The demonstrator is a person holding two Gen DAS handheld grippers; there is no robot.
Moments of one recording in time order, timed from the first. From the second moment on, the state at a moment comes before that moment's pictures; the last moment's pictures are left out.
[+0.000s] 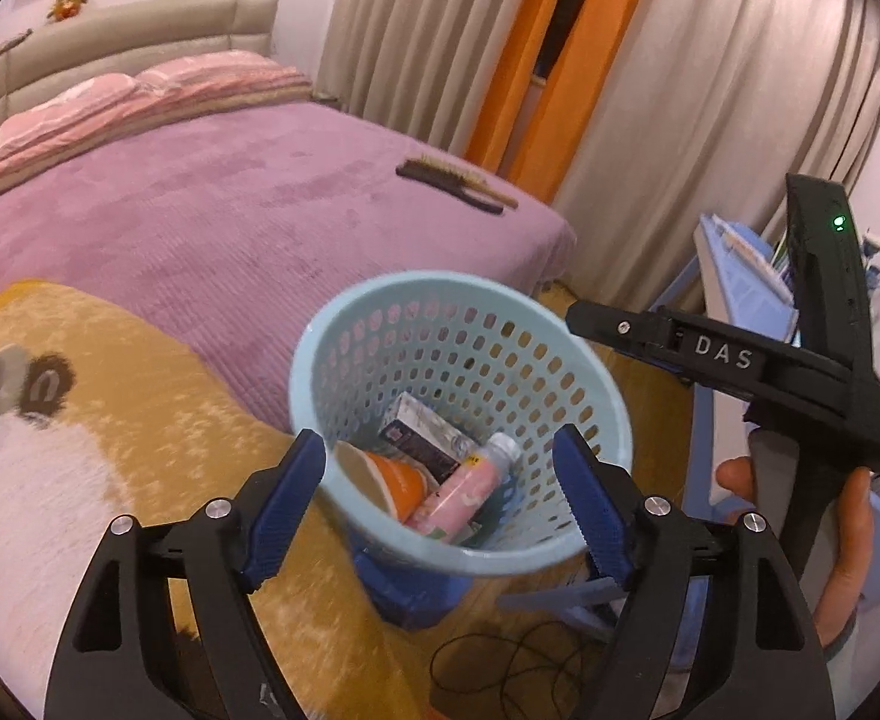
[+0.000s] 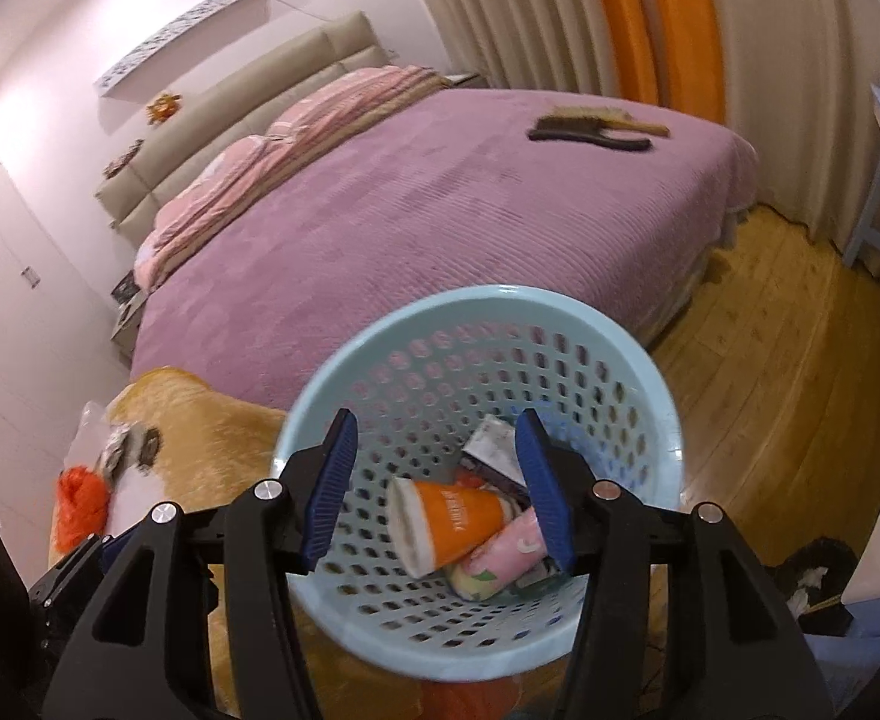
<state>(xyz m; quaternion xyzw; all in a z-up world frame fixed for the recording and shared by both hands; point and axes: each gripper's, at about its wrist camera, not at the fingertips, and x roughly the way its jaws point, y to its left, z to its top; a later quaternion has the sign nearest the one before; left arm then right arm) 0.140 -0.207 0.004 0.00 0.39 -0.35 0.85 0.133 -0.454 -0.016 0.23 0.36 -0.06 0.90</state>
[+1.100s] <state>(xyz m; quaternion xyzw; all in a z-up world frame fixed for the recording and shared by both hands) 0.110 0.141 0.014 -0.09 0.35 -0.12 0.93 0.151 -0.163 0.003 0.08 0.35 0.17 0.92</state>
